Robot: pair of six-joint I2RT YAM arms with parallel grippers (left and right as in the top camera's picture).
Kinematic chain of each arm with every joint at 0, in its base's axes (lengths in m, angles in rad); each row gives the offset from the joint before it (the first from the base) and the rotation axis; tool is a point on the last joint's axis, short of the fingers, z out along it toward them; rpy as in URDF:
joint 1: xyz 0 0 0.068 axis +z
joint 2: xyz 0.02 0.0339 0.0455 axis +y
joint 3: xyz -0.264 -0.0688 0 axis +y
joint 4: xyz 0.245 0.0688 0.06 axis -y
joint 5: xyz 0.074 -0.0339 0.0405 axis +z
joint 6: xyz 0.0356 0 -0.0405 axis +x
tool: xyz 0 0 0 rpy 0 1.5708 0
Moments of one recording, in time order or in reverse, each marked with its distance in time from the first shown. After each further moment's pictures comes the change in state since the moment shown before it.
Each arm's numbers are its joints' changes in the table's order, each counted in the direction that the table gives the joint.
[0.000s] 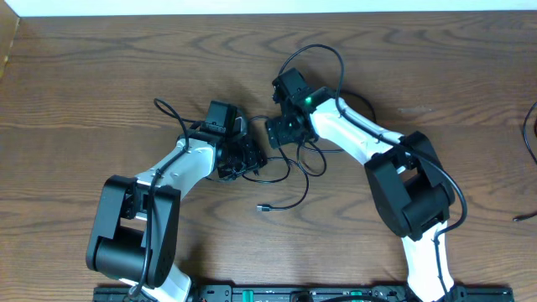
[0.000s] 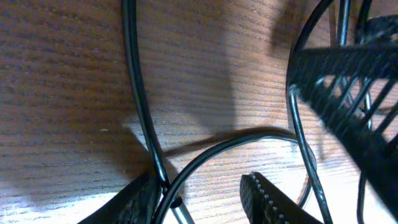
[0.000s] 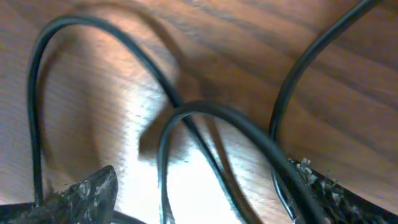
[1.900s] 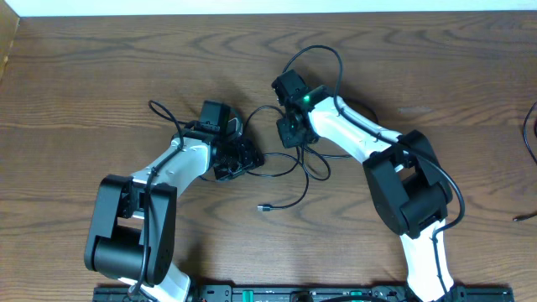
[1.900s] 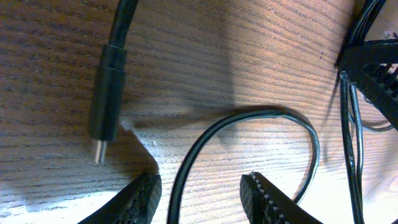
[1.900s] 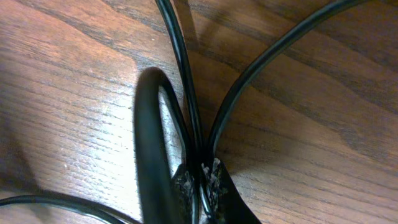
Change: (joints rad) left arm 0.041 0.004 0.000 -0.024 -0.041 0.000; right arm -0.015 0.027 -0.027 -0.094 -0.103 0.011
